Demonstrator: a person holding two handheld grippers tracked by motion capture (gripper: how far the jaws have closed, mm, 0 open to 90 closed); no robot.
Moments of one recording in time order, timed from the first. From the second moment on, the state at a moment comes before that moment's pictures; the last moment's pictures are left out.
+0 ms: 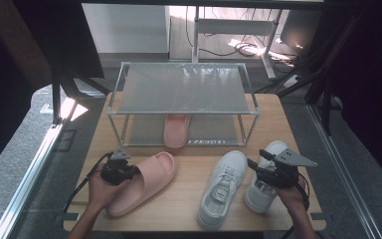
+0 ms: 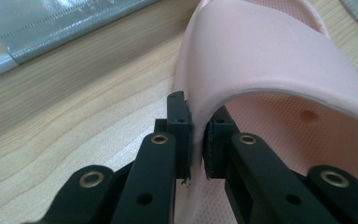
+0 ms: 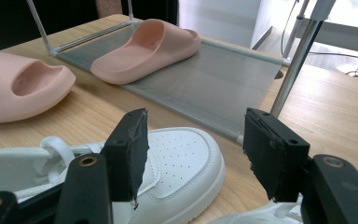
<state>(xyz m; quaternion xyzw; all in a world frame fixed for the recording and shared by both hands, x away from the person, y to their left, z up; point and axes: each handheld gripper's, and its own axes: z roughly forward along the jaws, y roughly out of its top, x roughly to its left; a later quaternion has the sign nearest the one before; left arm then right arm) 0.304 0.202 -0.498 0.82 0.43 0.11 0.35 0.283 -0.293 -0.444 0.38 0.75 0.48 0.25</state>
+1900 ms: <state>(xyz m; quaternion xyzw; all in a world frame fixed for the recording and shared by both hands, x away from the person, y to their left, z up) 0.408 0.034 -0.493 0.80 0.46 0.12 0.37 0.282 -0.295 -0.441 0.37 0.75 0.49 0.24</state>
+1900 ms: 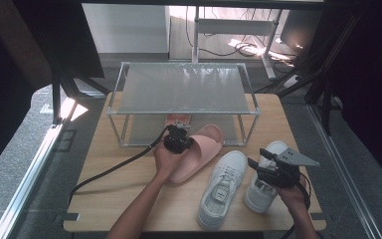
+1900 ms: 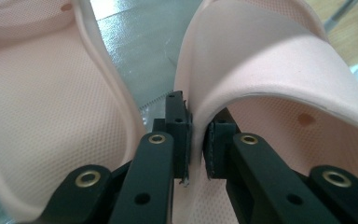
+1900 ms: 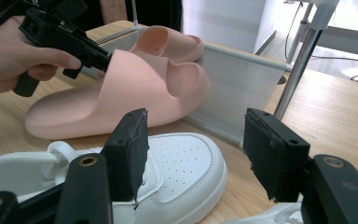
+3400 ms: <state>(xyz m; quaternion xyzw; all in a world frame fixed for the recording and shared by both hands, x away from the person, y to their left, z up) 0.331 0.025 -0.486 0.85 0.34 0.08 0.40 0.283 -0.294 -0.444 0.37 0.75 0.49 0.24</state>
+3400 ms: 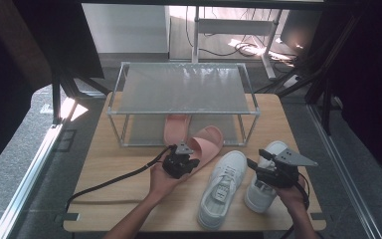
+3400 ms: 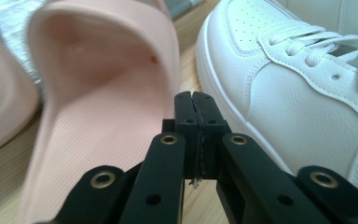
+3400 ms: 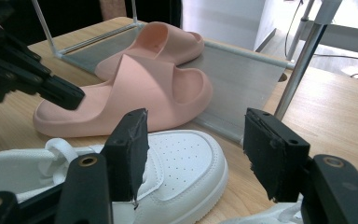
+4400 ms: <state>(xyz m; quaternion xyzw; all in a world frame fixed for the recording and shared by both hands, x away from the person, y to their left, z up) 0.342 -0.012 -0.485 0.86 0.32 0.09 0.40 0.285 -0.294 -0.446 0.37 0.75 0.48 0.24</state>
